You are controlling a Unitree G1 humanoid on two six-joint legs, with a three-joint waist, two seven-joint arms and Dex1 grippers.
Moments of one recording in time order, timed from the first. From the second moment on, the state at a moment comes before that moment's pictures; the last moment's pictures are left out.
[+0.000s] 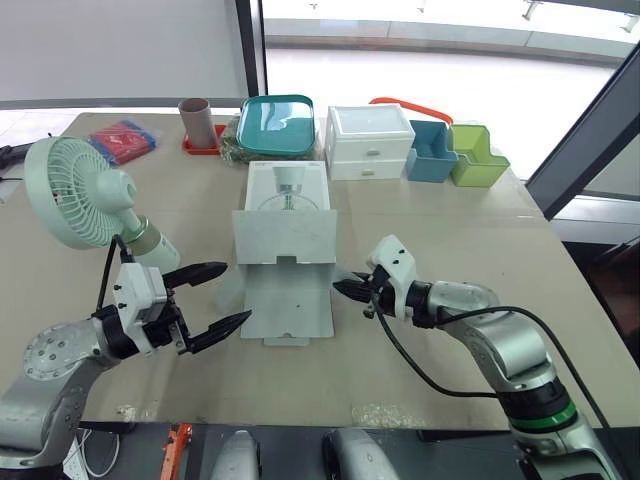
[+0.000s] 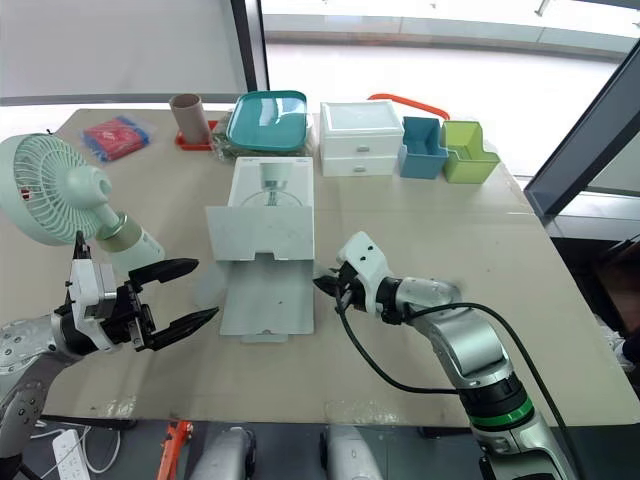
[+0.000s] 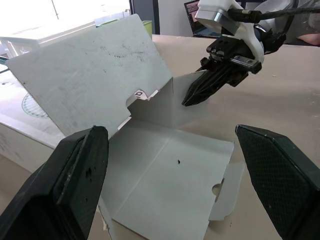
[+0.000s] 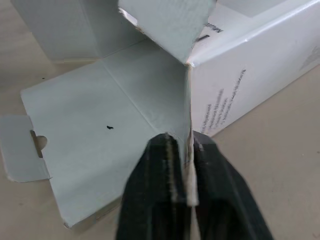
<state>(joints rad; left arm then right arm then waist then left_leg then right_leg) 0.05 0.65 0.23 -0.44 -0.59 0.21 -0.96 -0.40 -0.54 0.19 -0.30 0.33 0.70 0.69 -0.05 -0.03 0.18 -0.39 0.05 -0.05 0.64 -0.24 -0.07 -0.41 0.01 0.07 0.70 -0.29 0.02</state>
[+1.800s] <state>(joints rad) -0.18 0.57 0.05 -0.20 -0.55 0.15 -1.11 -0.22 -0.62 -0.44 -0.20 0.35 0.91 0.27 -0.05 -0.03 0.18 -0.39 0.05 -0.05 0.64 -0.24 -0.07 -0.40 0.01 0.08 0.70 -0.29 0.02</state>
